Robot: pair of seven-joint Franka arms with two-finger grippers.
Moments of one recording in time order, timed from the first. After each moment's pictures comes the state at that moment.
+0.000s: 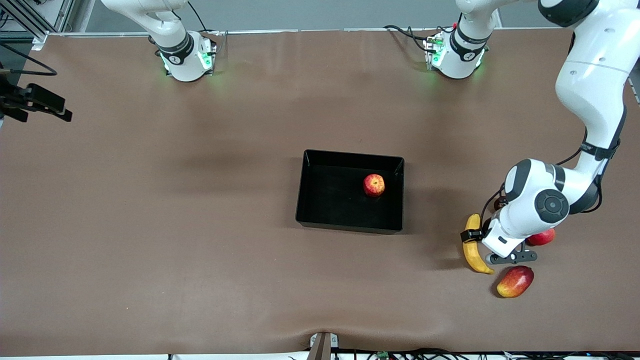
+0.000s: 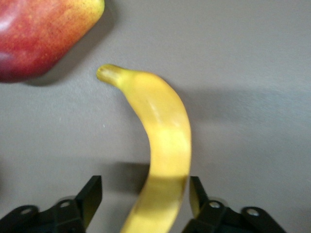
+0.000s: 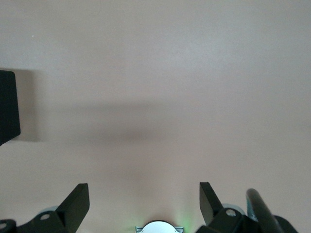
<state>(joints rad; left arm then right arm) 0.36 0.80 -0.51 -1.61 0.50 2.35 -0.41 0.04 0.00 -0.10 -1.47 0.04 1.38 -0.03</state>
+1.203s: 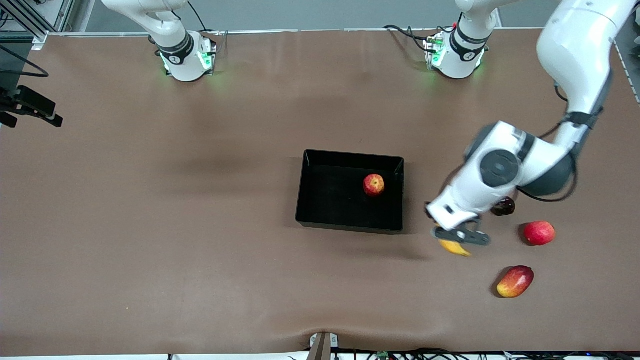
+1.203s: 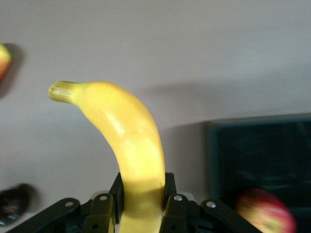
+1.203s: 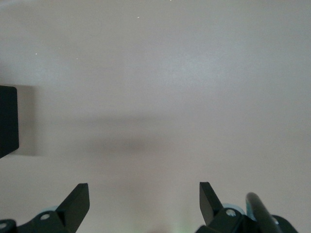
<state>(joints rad) 0.28 0.63 -0.82 -1.59 0.55 2.02 -0.50 0.04 0.00 -0.10 -1.46 0.03 1.44 -0.04</state>
